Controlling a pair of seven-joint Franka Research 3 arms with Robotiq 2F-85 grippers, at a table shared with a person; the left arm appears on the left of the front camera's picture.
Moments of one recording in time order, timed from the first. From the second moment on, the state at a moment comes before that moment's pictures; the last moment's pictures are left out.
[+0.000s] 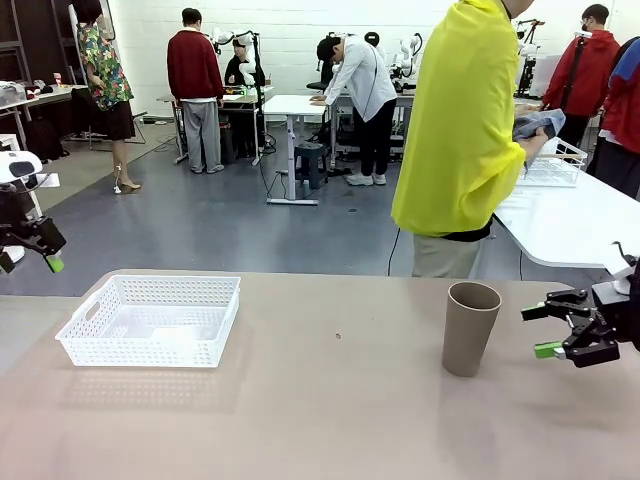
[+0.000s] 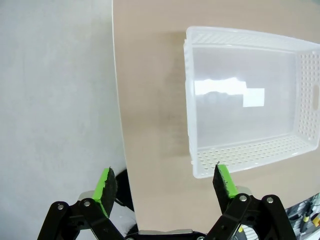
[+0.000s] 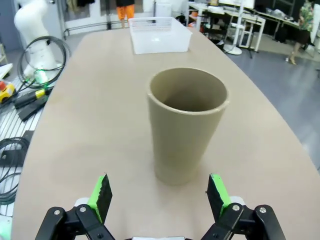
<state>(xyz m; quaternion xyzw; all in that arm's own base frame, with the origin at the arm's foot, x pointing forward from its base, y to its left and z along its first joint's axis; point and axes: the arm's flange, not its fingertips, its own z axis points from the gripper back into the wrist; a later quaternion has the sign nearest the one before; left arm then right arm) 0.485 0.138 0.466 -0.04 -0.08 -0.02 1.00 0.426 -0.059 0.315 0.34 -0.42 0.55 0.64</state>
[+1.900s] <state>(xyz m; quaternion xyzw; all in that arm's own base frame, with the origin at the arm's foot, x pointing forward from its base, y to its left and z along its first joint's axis) 0.490 0.141 0.411 0.02 -0.14 -0.06 0.99 0.465 0.014 0.272 0.40 -0.42 0.52 0.62</state>
